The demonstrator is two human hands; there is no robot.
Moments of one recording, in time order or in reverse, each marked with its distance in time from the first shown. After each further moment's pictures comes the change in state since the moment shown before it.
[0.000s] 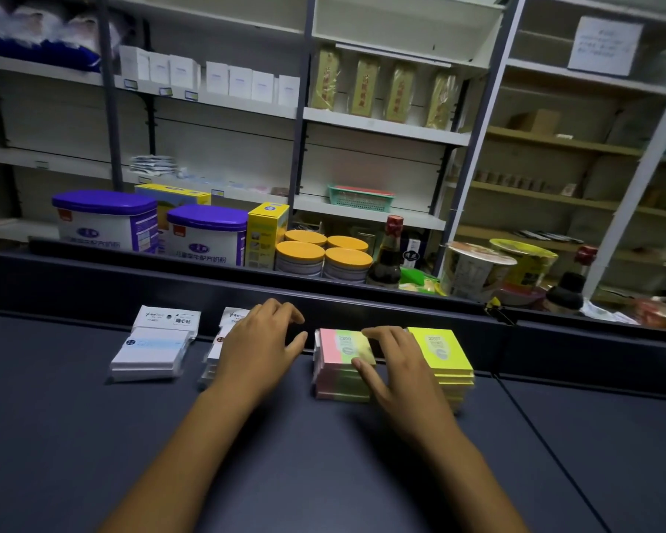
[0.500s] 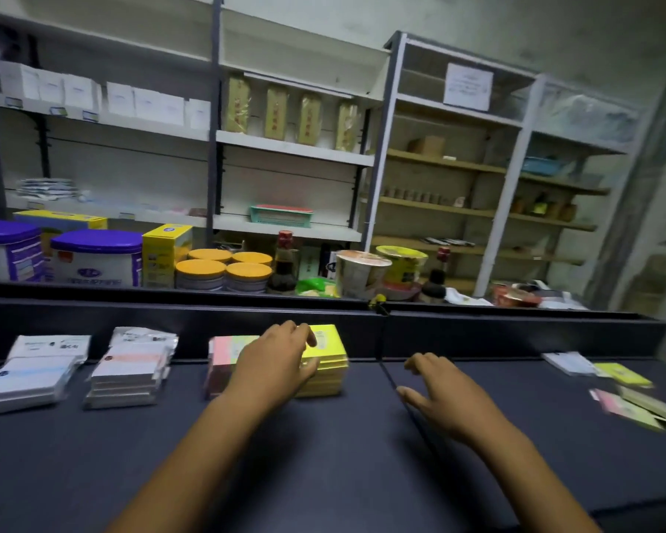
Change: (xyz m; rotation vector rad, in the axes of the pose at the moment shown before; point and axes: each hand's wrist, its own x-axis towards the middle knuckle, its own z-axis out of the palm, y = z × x) left_hand -0.017 0.168 0.004 -0.056 -0.208 0.256; right_hand -0.096 0.105 -0.166 -0.375 -0.328 0.372
